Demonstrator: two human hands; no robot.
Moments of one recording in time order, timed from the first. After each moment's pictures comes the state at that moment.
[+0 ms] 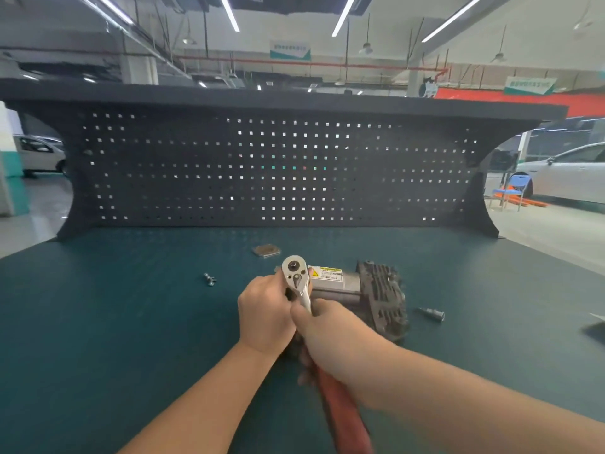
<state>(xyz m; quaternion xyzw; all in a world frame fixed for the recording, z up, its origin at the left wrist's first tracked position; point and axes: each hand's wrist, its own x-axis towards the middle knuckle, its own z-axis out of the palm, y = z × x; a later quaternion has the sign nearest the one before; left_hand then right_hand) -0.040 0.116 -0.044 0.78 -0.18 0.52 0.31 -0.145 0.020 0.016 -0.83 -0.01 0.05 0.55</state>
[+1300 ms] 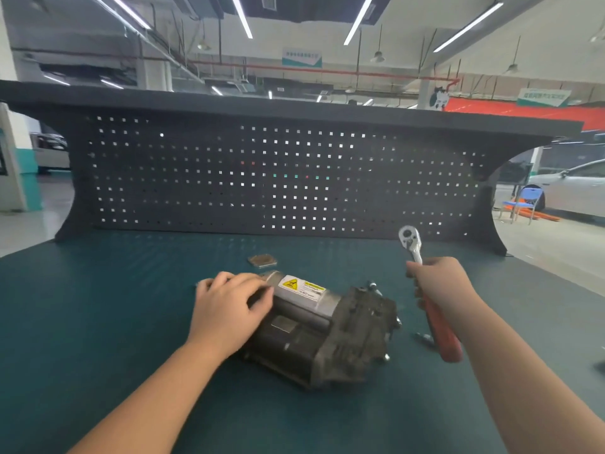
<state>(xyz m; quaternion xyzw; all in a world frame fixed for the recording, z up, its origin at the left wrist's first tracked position) -0.014 0.152 -0.030 0.90 -0.13 0.38 0.18 -0.028 -0.151 0.029 -0.81 0.17 -0.21 0.52</state>
